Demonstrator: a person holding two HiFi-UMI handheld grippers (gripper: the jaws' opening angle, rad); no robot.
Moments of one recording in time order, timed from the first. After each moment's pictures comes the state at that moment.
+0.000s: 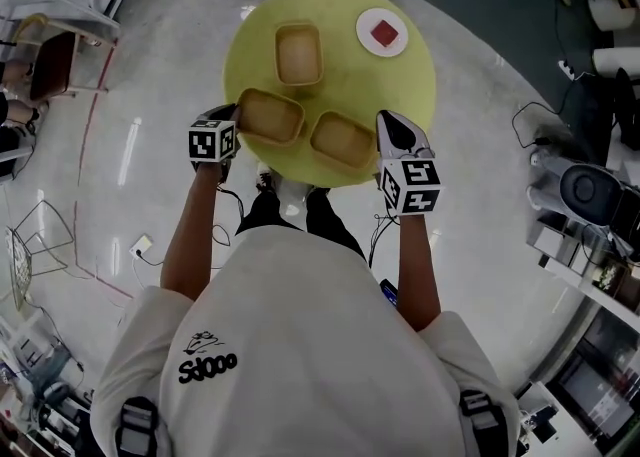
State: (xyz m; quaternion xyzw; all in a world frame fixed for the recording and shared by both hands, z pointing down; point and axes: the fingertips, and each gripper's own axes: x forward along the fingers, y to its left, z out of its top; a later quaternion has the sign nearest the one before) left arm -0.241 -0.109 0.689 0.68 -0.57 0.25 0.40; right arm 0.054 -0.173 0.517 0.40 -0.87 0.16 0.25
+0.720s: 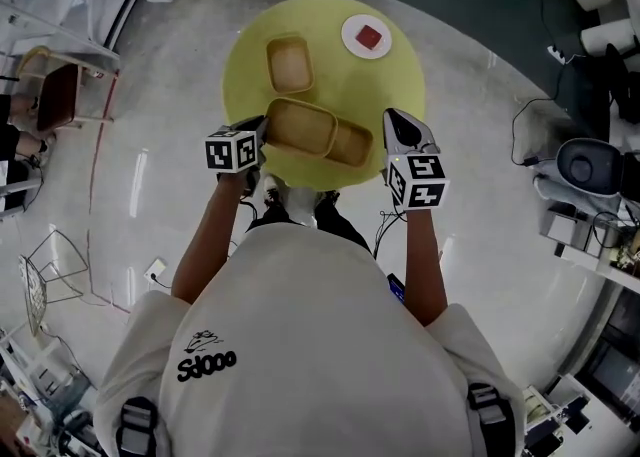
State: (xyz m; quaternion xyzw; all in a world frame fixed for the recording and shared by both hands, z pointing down) left arm -0.153 -0.120 0.638 0.72 -0.51 0.16 0.44; right arm 0.089 -0.171 0.492 0.45 -0.85 0.14 0.23
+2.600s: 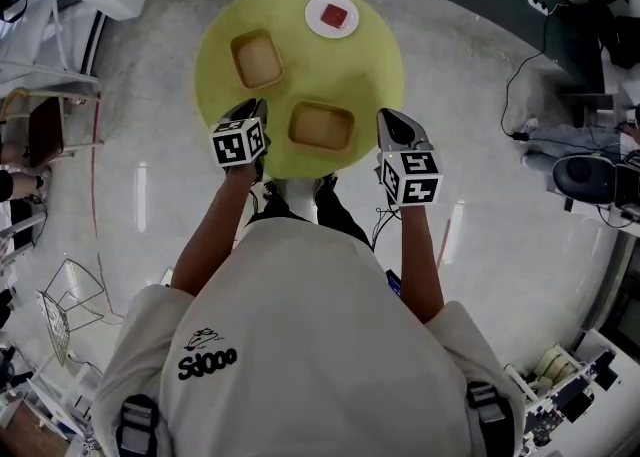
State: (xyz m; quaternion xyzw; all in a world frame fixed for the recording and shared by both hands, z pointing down) left arm -0.112 -0.158 0.639 0.72 -0.55 0.20 0.38; right arm 0.147 -0.139 0.520 0.50 -0.81 0.20 0.24
